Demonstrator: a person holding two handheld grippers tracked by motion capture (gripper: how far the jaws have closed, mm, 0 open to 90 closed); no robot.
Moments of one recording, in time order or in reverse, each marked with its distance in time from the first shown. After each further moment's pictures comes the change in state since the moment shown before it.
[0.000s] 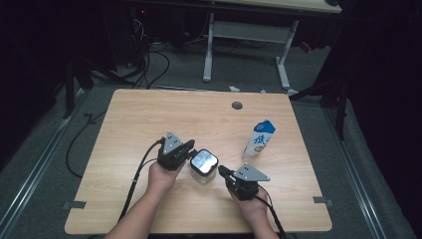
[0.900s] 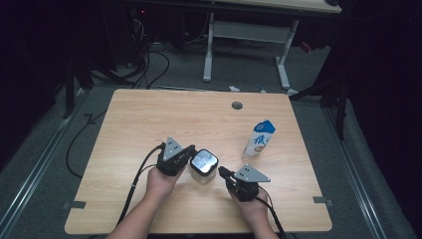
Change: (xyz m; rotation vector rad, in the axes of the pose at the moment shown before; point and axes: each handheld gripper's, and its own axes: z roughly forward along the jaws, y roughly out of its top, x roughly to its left) left arm -0.010 -0.007 -0.010 0.010 -0.016 0.025; right arm 0.000 -0.003 -0.002 0.006 0.007 0.007
